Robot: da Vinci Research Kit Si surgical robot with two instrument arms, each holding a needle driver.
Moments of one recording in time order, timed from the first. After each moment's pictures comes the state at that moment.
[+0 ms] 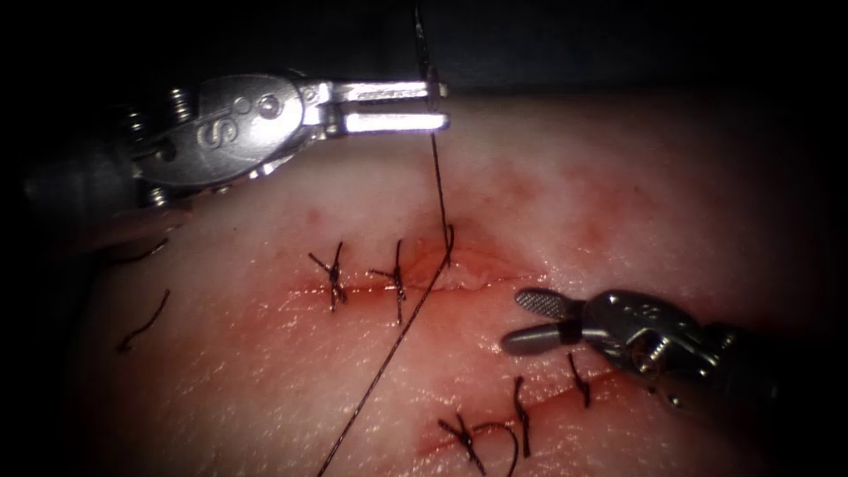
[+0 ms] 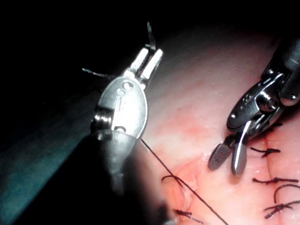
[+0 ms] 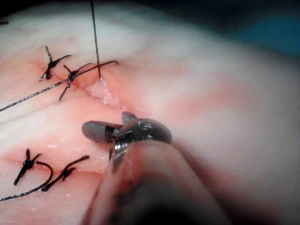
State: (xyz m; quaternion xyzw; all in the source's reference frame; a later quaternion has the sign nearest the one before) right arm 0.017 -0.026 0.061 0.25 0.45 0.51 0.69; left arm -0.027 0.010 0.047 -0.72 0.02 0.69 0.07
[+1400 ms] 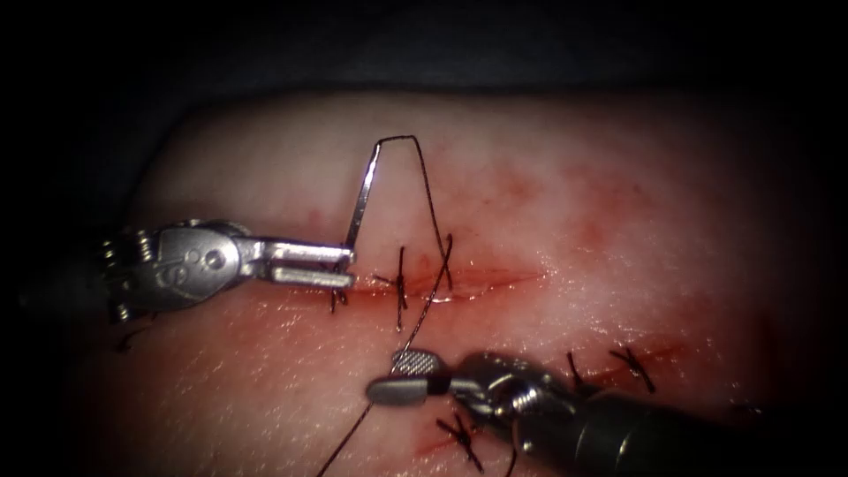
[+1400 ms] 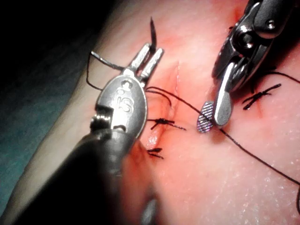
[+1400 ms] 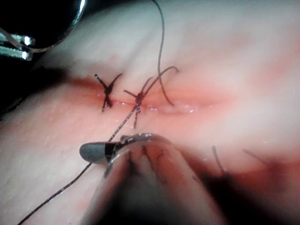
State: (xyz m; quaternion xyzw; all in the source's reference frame) right arm 0.030 -0.033 0.060 0.44 0.38 0.63 0.51; left arm -0.022 -0.002 0.057 -0.68 -0.01 0.73 0.02
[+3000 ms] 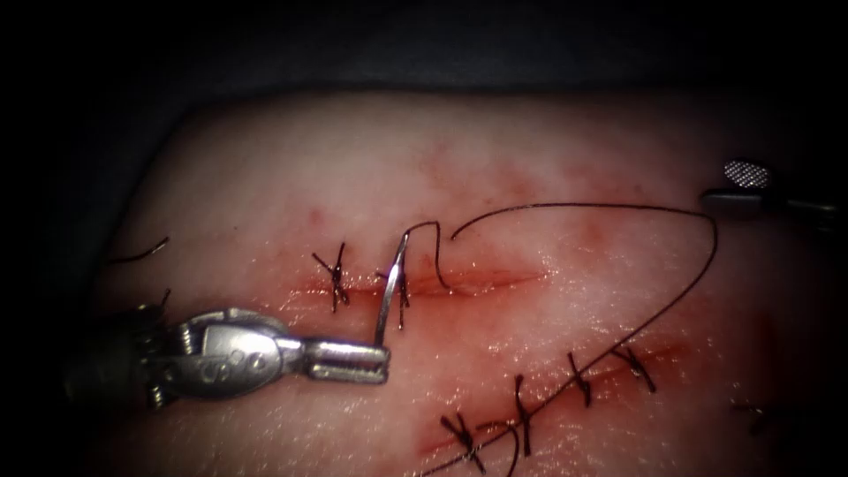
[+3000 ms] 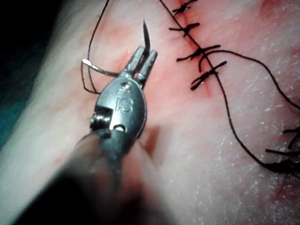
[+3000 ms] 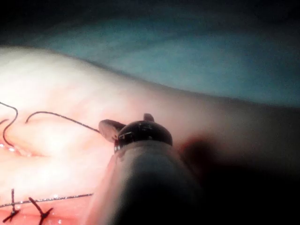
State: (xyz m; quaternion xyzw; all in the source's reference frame) right arm 0.001 -0.014 0.055 0.09 0.36 0.59 0.71; left arm -0.025 -0.009 0.058 -0.65 -0.01 0.76 -0.01
